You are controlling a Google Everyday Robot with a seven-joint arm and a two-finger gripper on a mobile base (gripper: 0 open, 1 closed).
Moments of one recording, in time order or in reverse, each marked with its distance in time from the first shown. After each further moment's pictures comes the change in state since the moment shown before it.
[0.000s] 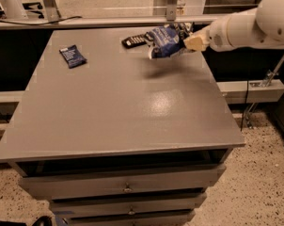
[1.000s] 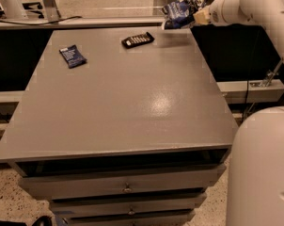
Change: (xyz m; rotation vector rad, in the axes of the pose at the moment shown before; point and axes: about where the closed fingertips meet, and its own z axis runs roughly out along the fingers) arm -0.027 -0.152 0.065 0.256 -0.037 -0.008
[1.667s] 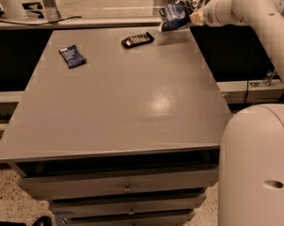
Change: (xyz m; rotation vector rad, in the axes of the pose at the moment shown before) arm -0.004 0.006 0.026 -0.002 -0.004 -0.039
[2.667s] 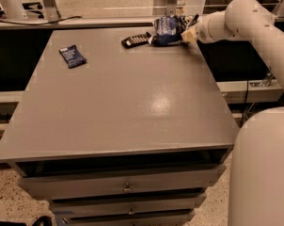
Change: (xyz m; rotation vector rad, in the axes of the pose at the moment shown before) arm 0.041 0.056 0.006 -0.124 0.063 -0.014
